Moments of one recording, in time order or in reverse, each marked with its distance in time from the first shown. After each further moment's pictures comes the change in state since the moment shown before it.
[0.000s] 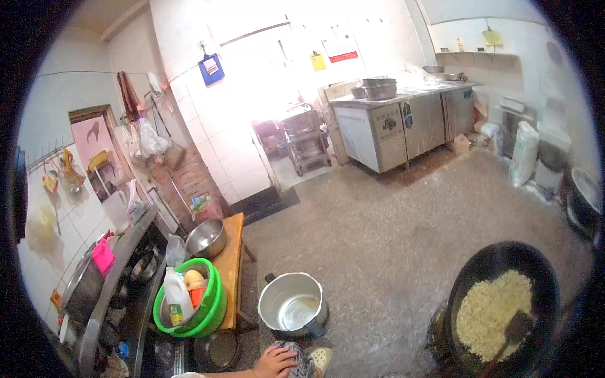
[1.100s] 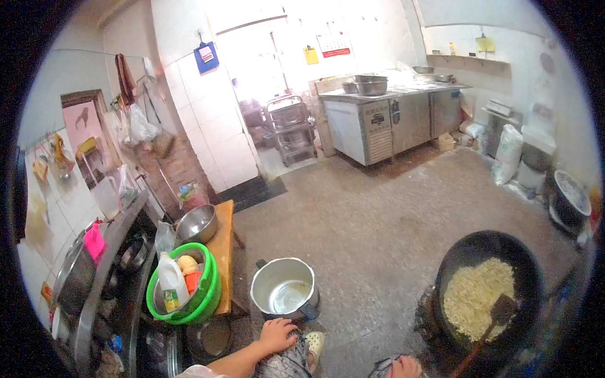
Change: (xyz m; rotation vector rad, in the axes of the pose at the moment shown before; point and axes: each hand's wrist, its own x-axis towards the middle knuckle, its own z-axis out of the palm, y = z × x) left_hand 0.023 -0.021 0.013 0.172 -0.176 -0.313; right_hand -0.049 0.005 -0.050 -0.307 0.638 -0.261
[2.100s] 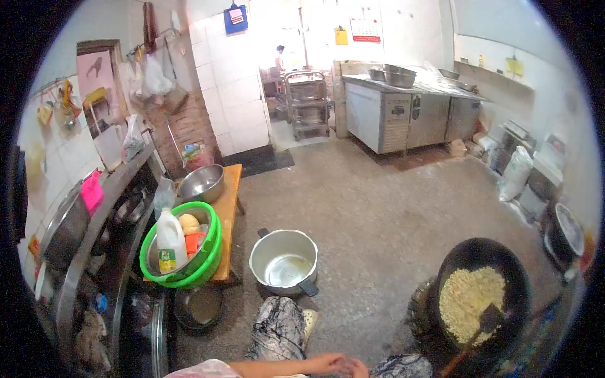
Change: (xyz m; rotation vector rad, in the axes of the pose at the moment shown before) left_hand -0.058 0.131 0.110 -1.002 -0.487 0.220; right_hand -0.112 0.010 0.159 1.375 -0.625 1.065
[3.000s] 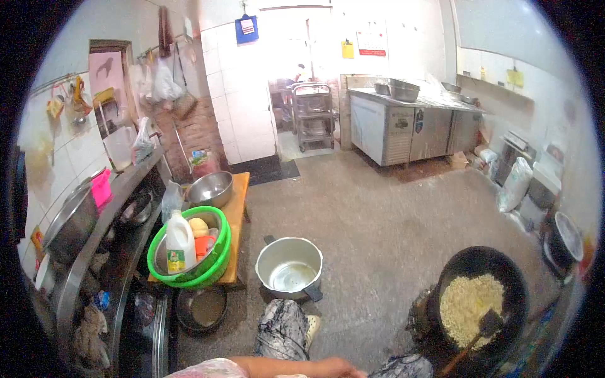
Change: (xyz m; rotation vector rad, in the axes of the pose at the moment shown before) left_hand 0.004 0.018 0.009 0.513 -0.206 0.199; right_hand -0.029 -0.017 0.029 0.549 -0.127 0.206
